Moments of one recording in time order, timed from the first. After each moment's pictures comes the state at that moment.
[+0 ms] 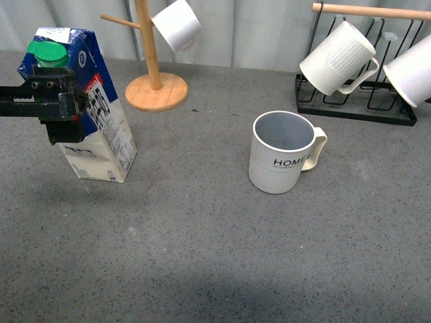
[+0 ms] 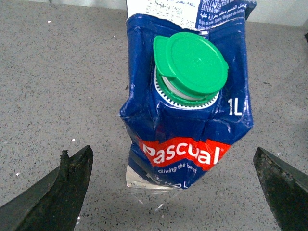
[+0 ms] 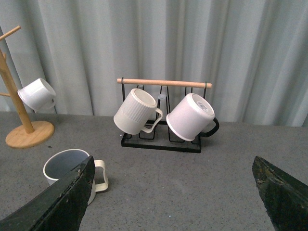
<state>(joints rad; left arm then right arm) -0.13 1.66 0.48 0.78 -0.06 -0.05 0.00 0.00 0.01 0.00 0.00 0.00</state>
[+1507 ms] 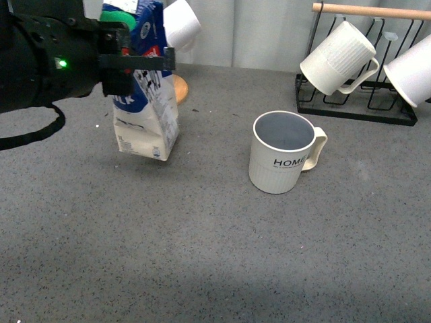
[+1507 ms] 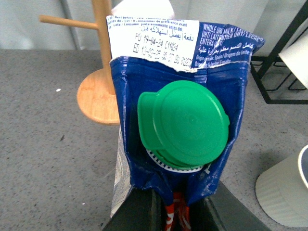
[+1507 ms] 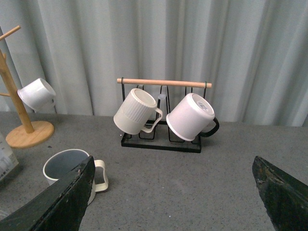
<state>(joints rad) -0.32 1.79 0.71 0.75 -0.13 -0.08 0.00 0.00 0.01 0.00 0.00 0.00</state>
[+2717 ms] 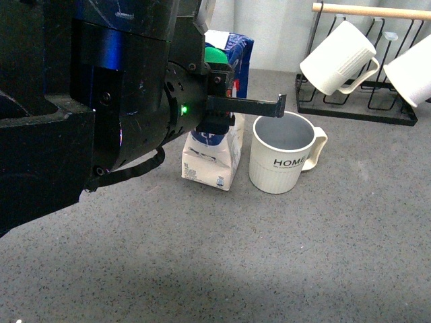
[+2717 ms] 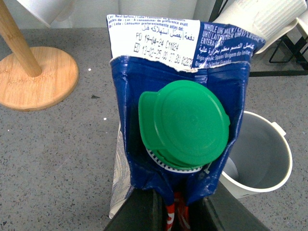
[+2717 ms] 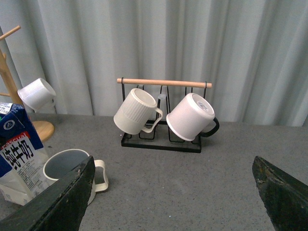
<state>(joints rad) -0.56 1.90 0.78 0.74 -0.23 -0.17 0.00 0.00 0.01 0.00 0.00 0.00</state>
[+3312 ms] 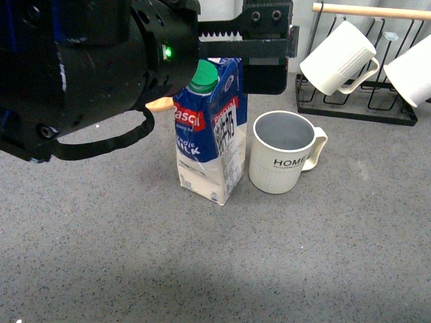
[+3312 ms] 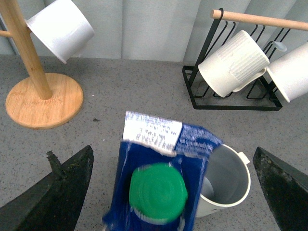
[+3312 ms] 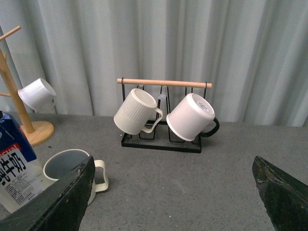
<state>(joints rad) -0.57 1.72 0.74 0.69 -0.26 -0.23 0.00 0.00 0.01 0.00 0.00 0.00</state>
